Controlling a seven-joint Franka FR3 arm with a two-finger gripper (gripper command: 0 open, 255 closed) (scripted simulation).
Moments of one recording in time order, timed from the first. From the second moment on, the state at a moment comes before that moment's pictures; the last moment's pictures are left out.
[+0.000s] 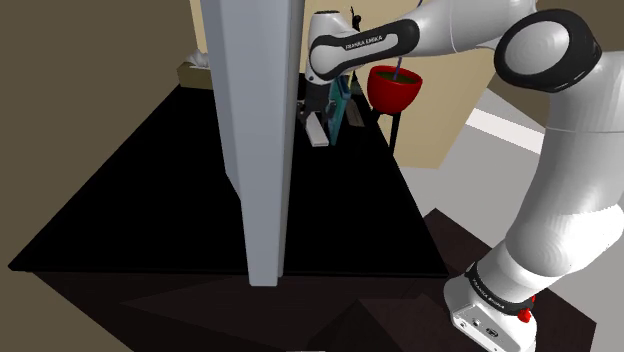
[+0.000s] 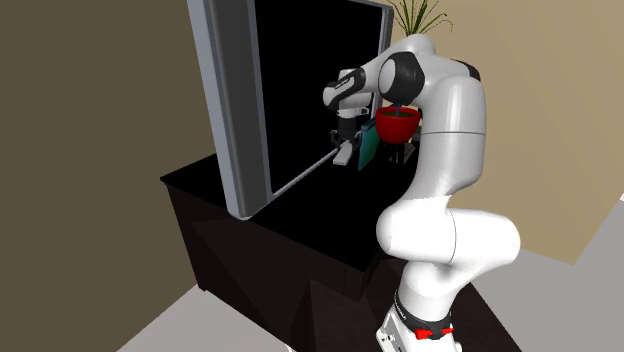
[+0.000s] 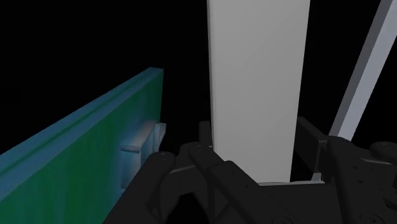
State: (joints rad) arm -0.21 0.45 0.35 -1.61 -0.19 2.03 0.64
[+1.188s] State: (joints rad) arm -0.21 0.49 0.34 -1.65 -0.20 2.10 0.65
